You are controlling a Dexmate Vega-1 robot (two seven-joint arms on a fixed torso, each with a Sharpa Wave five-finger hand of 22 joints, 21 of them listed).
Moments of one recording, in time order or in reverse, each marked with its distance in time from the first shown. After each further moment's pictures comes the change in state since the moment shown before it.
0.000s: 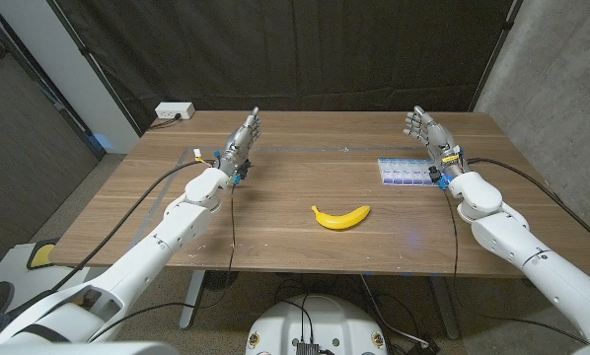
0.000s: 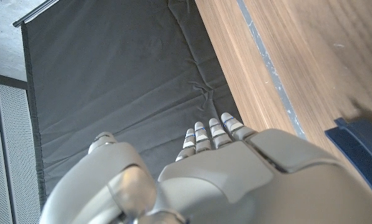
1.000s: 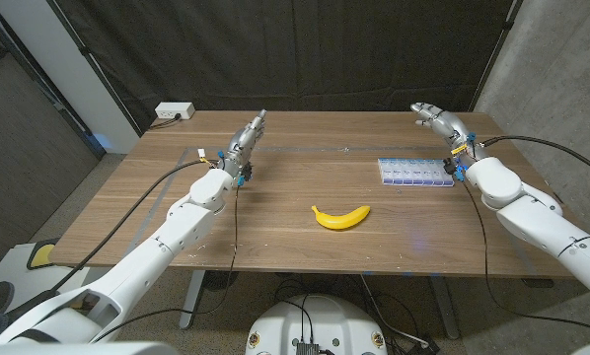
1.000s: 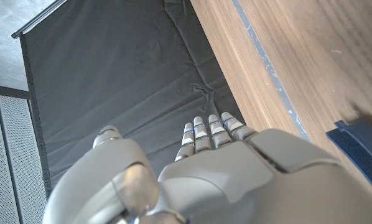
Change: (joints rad) left arm 0.033 0.016 0.008 -0.073 0.049 0.018 0.061; left_hand 0.038 0.028 0.008 -0.016 -0.020 0.058 0.005 0.008 0.002 0.059 0.002 0.007 0.003 0.036 -0.004 0.000 0.000 0.012 0.002 -0.008 0.000; right arm -0.017 -0.170 0.016 -0.140 -0.223 -0.159 -0.080; right_hand 0.059 -0.001 0.004 -0.024 0.000 -0.105 -0.020 -0.023 0.000 -0.085 0.002 -0.021 0.003 -0.084 0.008 -0.019 0.000 -0.030 0.000 -0.060 0.002
